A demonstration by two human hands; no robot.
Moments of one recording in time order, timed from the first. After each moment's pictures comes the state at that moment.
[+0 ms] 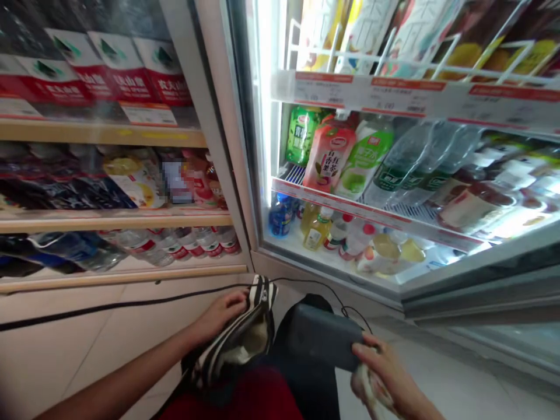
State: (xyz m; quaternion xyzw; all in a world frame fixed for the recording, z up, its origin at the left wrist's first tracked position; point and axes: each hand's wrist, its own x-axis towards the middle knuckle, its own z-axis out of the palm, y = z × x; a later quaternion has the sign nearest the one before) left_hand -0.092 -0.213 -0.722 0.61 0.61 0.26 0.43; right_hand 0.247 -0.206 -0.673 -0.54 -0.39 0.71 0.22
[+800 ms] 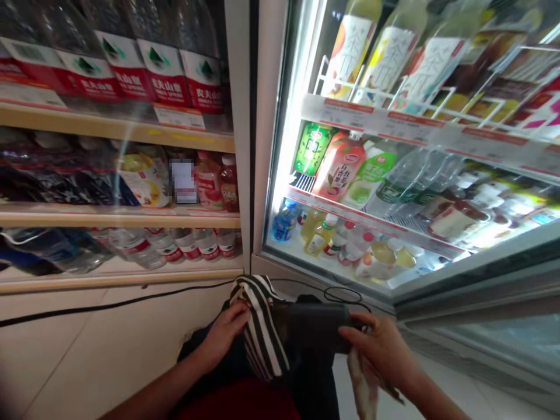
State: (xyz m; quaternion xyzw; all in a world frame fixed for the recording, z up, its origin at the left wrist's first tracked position) left_hand -0.087 -0.246 -0.751 0.37 0.54 0.49 0.57; right_hand 0.187 -0.193 -0.608 -0.67 -0.65 0.34 0.09
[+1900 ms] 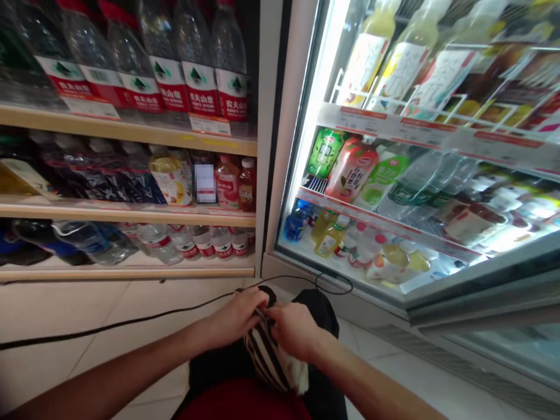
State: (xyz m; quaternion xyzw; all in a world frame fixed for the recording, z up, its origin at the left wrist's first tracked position) left_hand -0.122 -0.250 -0.693 0.79 0.50 0.23 0.26; right_hand 0.048 -0.206 -0.657 -0.30 -0.93 0.17 -0.12
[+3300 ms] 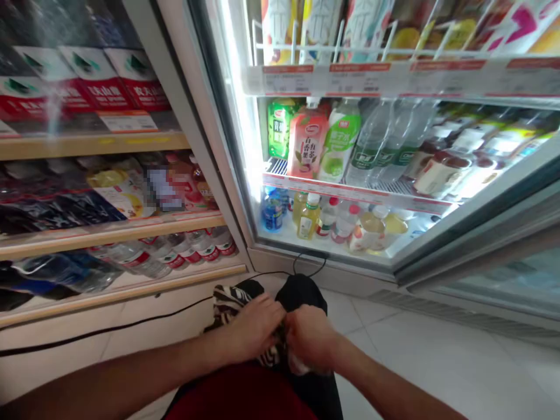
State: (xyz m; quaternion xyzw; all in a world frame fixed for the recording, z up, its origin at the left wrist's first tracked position) left_hand -0.041 -0.226 -0.694 0.90 0.41 0.04 0.14; right_hand 0.138 -0.212 -0.663 -0.47 -0.84 0.24 -0.15
